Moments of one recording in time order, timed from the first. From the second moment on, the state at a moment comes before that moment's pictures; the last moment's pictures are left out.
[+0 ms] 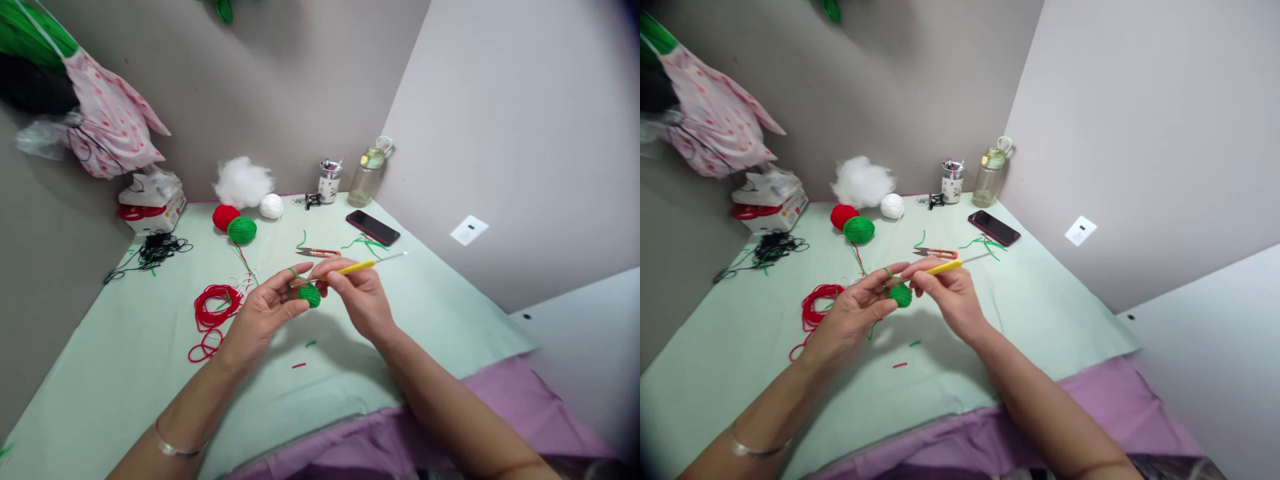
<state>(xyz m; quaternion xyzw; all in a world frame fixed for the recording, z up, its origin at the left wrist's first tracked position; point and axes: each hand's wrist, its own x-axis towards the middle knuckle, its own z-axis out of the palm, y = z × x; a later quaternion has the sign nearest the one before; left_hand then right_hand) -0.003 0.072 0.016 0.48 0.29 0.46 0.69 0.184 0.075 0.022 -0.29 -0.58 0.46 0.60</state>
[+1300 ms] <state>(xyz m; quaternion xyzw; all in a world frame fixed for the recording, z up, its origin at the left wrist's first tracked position) -0.009 0.072 0.012 0.65 0.39 0.46 0.46 0.192 0.075 0.018 -0.29 -0.72 0.35 0.53</state>
